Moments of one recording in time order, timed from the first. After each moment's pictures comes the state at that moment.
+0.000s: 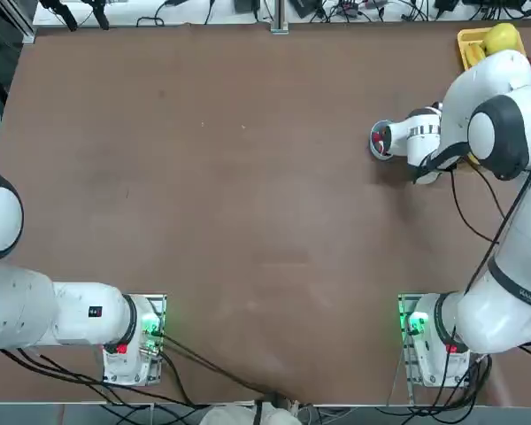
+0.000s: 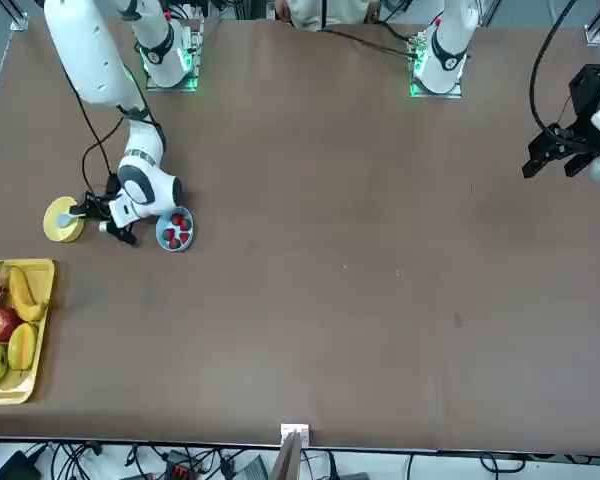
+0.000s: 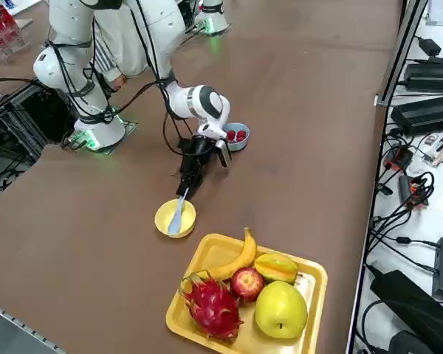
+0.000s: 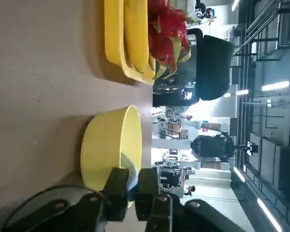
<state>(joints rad) 0.26 0.62 -0.12 -2.20 -1.41 1.79 1.27</state>
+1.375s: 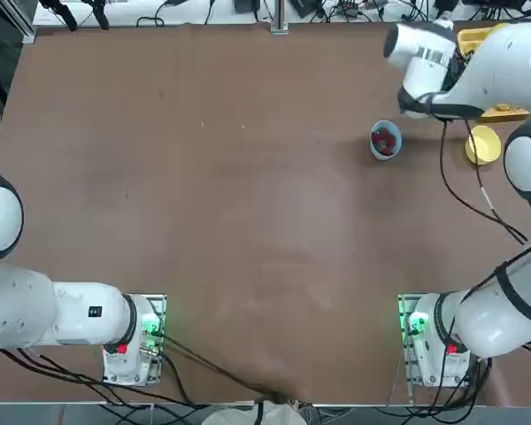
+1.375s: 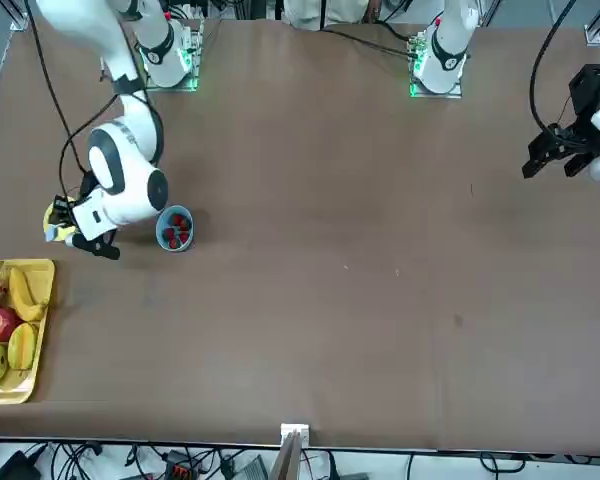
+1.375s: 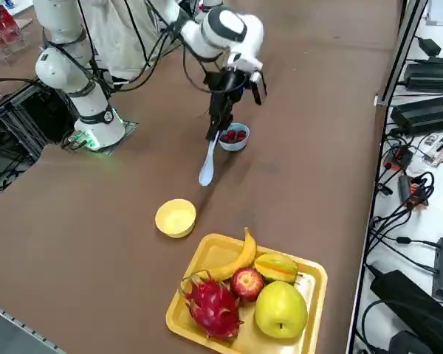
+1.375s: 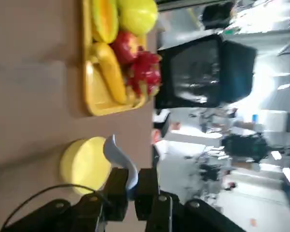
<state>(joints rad) 0.36 0.33 -0.10 -1.95 -1.02 1.71 0.73</state>
